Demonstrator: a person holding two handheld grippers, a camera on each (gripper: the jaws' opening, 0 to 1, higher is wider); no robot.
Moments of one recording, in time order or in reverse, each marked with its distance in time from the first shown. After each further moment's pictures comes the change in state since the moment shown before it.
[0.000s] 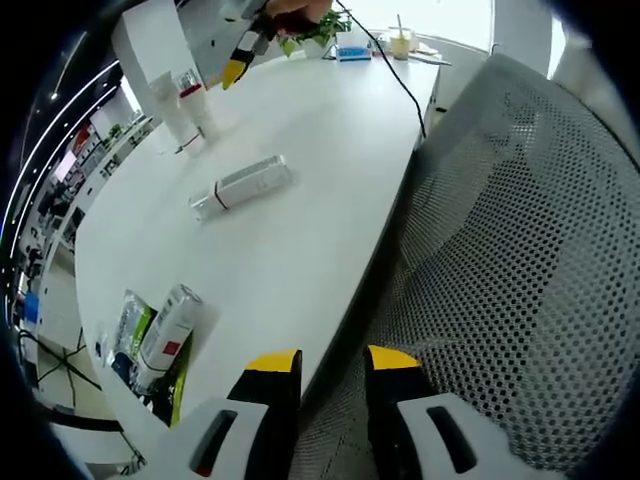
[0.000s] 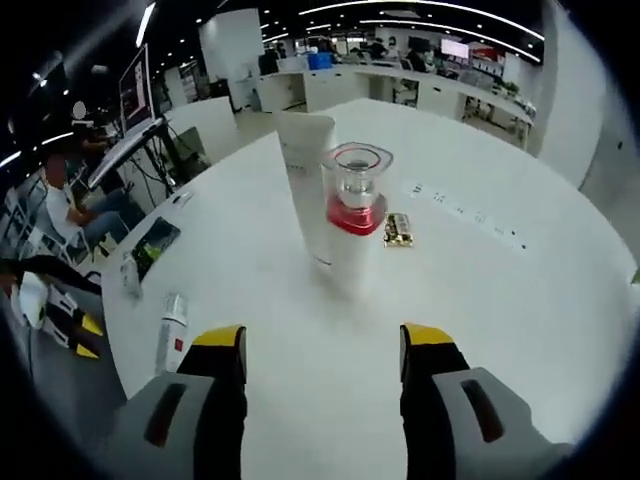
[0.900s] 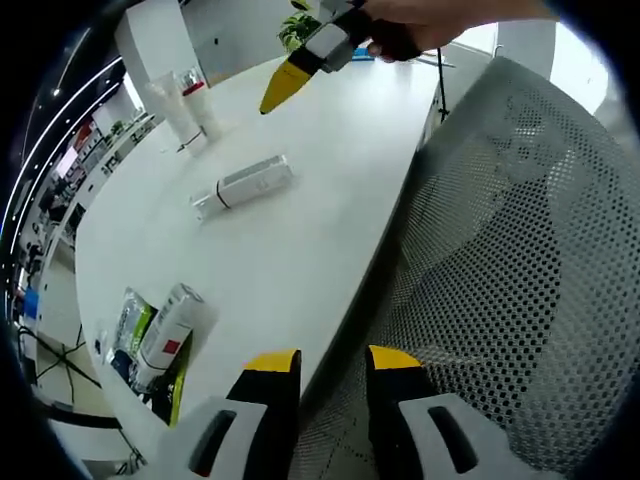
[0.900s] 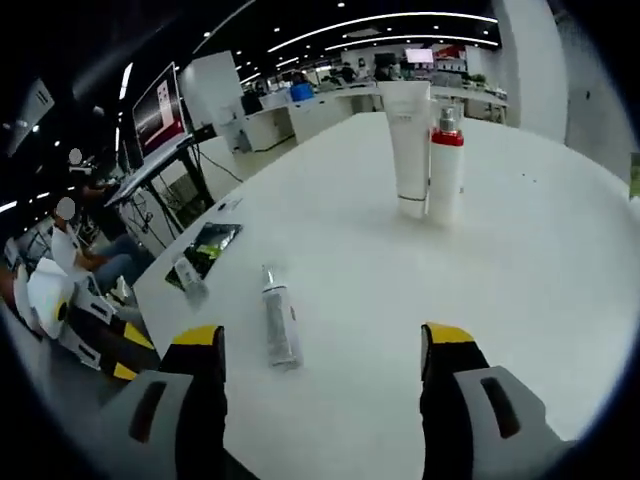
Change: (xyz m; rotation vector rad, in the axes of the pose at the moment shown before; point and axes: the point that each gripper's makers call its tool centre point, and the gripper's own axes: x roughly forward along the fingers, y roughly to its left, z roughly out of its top) left arm 0.000 0.000 0.001 -0.010 0.002 0.003; right arm -0.004 0.132 -0.071 0.165 -0.140 -0.009
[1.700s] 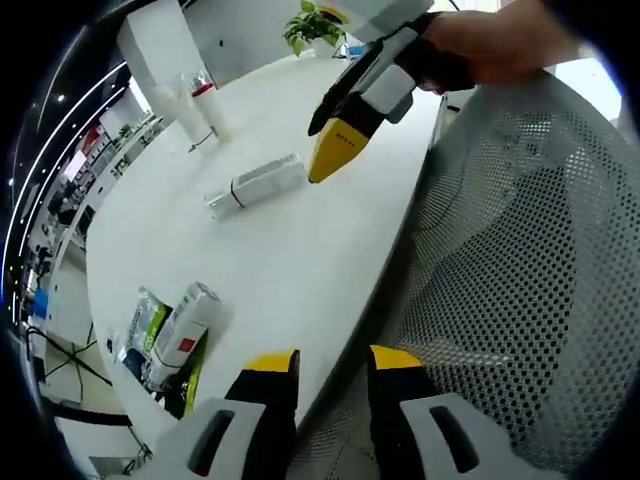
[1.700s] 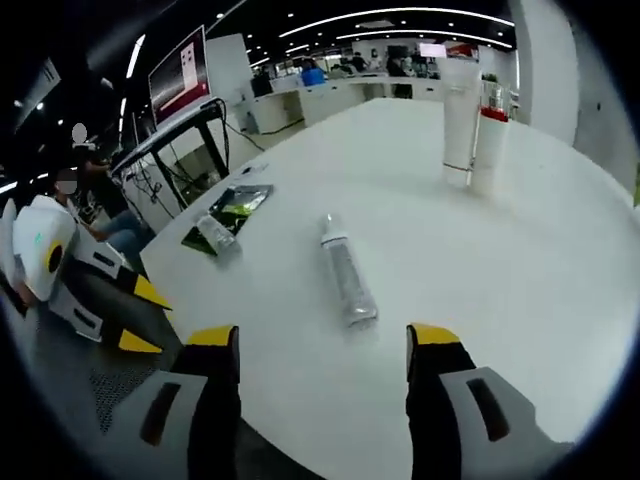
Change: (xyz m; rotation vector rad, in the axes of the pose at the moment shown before) left arm -0.001 0.013 -0.002 -0.001 0.007 0.058; right arm 0.019 0.054 -0.044 -0.050 0.066 -0.002
